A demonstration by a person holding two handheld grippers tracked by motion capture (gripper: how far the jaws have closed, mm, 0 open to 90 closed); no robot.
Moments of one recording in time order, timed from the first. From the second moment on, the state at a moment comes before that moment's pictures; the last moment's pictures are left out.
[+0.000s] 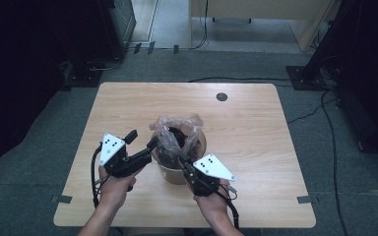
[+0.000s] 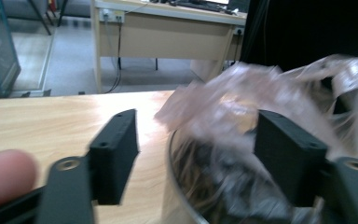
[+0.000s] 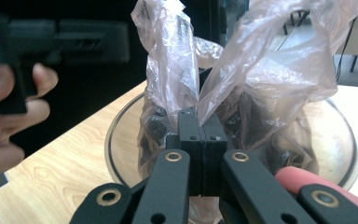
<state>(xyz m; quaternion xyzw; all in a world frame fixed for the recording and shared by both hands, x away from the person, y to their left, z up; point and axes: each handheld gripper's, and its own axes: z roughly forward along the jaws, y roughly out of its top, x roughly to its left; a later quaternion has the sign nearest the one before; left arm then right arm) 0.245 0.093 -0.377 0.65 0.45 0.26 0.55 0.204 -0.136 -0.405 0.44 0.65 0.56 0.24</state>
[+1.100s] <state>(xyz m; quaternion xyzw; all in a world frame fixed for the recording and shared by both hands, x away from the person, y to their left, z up) 0.235 0.201 -0.502 0.70 0.58 0.27 0.33 0.207 -0.144 -0.379 0.42 0.62 0.59 0.29</state>
